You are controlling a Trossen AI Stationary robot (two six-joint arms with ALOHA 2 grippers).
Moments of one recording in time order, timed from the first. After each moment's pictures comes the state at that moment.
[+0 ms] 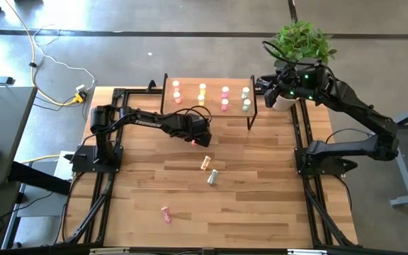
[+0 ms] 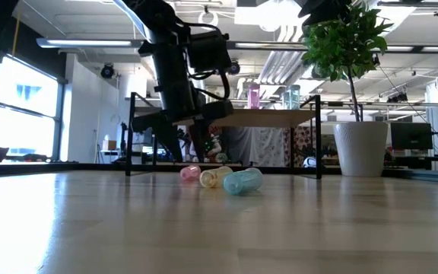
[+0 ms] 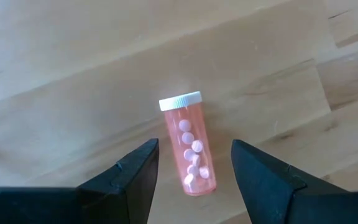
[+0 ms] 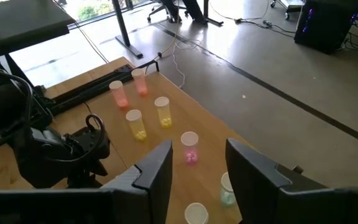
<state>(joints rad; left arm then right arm) 0.30 1.91 1.26 -0.64 -0.23 -1.02 -0.55 1.04 1.31 -0.67 0.04 0.10</state>
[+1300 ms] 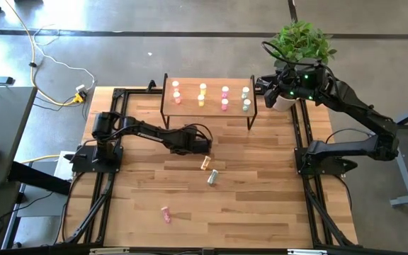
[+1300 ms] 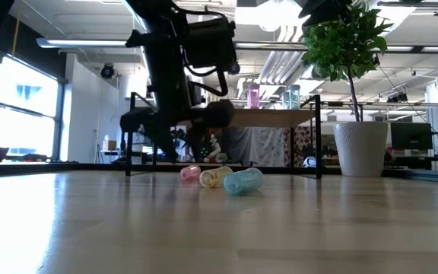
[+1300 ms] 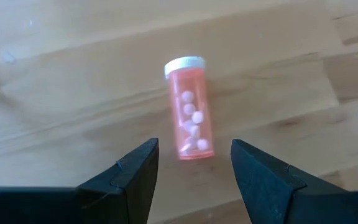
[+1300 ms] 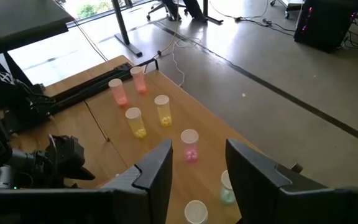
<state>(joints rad) 0.12 1.94 1.26 -0.68 -0.51 -1.27 -0.55 1.04 1.31 -0.68 0.05 0.10</state>
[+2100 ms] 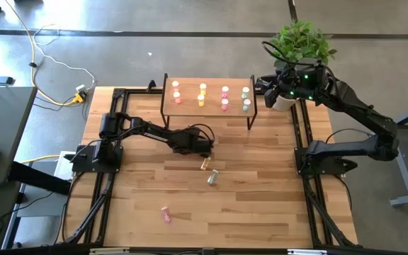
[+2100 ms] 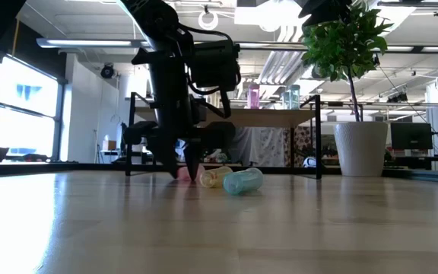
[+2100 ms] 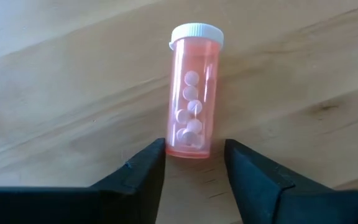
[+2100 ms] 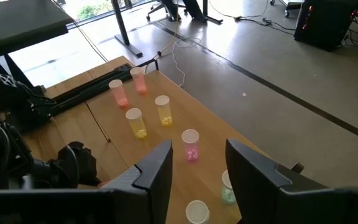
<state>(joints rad) 0.15 2.02 1.26 -0.65 -0.46 -1.15 -0.55 1.04 1.31 -0.68 0.05 0.12</state>
